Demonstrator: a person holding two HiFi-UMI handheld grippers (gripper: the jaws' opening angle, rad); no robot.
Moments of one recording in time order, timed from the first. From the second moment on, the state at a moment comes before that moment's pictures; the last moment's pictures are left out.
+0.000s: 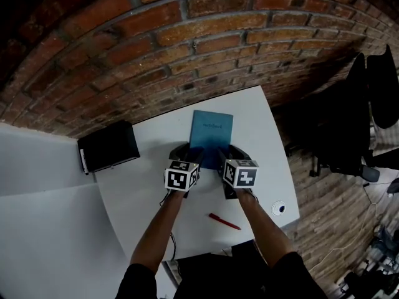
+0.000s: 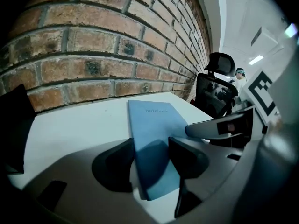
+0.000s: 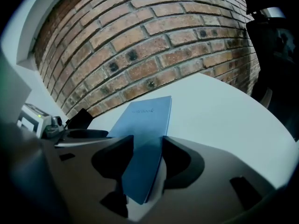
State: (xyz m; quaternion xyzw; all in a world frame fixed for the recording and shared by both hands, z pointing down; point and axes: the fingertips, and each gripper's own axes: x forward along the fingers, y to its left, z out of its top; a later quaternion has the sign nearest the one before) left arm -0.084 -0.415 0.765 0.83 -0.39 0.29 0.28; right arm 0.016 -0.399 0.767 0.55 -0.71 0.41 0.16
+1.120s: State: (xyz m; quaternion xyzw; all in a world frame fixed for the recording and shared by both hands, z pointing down) left arm -0.124 -0.361 0.765 0.81 -0.43 0.27 0.30; right arm -0.022 -0.364 0.768 0.52 -0.73 0.41 0.20
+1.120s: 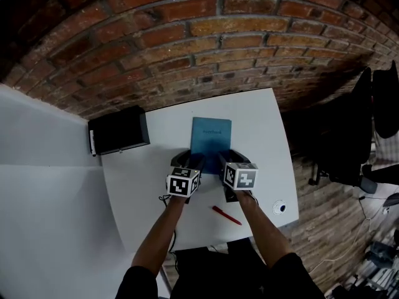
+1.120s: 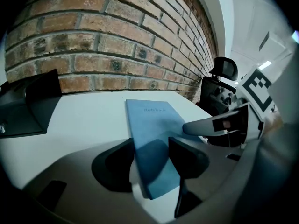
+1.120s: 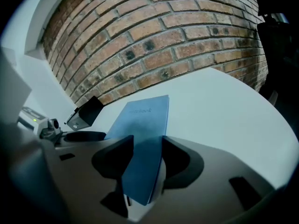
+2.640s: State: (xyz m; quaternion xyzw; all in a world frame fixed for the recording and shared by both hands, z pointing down) left arm -0.212 -0.249 0.765 0.74 -0.51 0.25 0.35; right arm -0.112 -0.275 0.769 0.42 -0.76 0.42 0.27
